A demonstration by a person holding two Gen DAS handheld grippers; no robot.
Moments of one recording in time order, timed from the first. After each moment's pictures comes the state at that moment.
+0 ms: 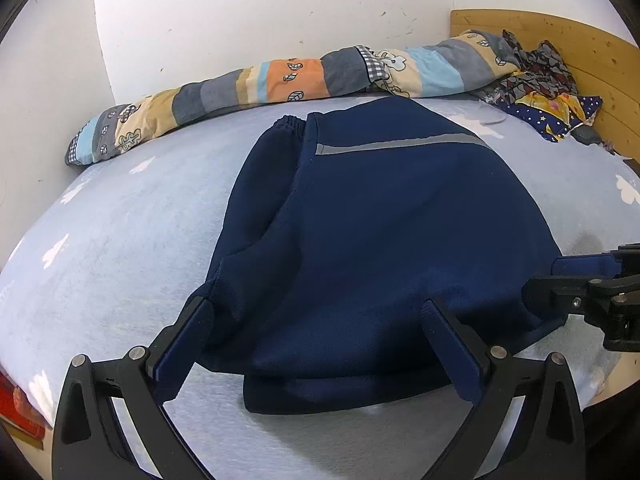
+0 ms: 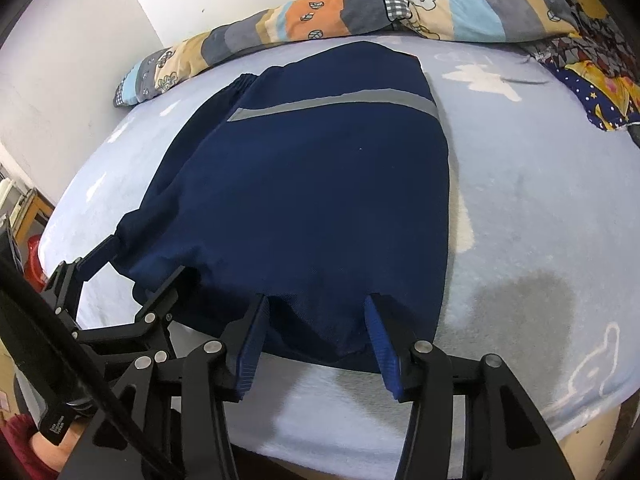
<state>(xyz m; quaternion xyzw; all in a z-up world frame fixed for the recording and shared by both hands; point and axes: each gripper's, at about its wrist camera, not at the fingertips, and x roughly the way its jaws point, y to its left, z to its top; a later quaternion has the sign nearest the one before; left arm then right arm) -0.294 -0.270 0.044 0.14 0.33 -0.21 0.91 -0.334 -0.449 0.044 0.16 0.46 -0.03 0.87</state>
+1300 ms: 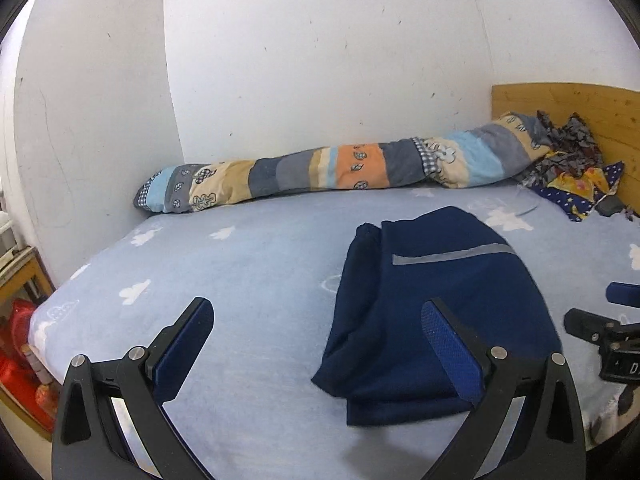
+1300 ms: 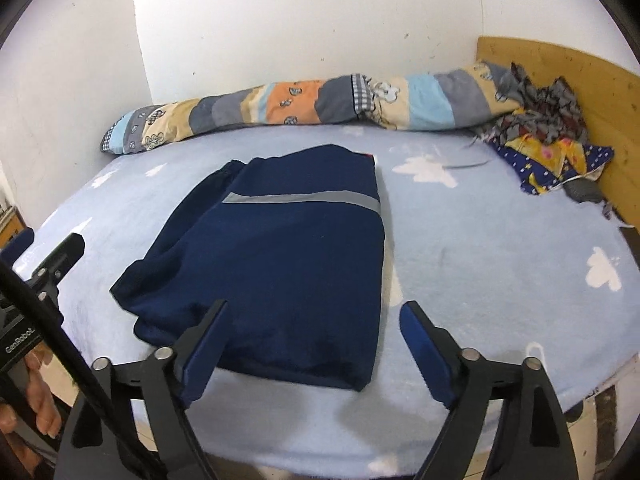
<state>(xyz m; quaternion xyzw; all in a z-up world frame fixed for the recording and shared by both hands) -0.344 -0.206 0.135 0.10 0.20 -0.14 0.96 -0.389 -0.429 0.106 0.09 0.33 -0.12 0.93</state>
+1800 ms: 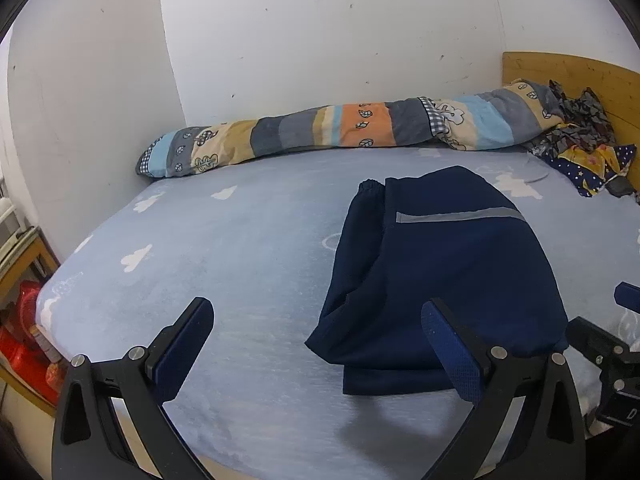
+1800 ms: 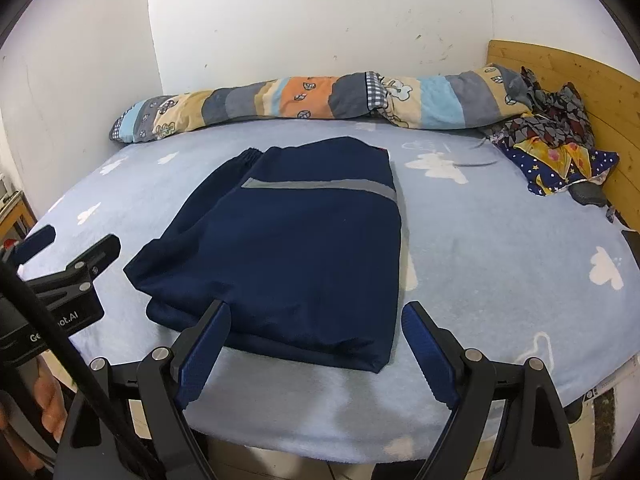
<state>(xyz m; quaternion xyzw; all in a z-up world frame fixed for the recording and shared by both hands) -0.332 -0.216 0.126 0.12 0.27 -0.11 0.95 -0.393 -0.413 0.100 0.08 0.34 -0.11 0.93</state>
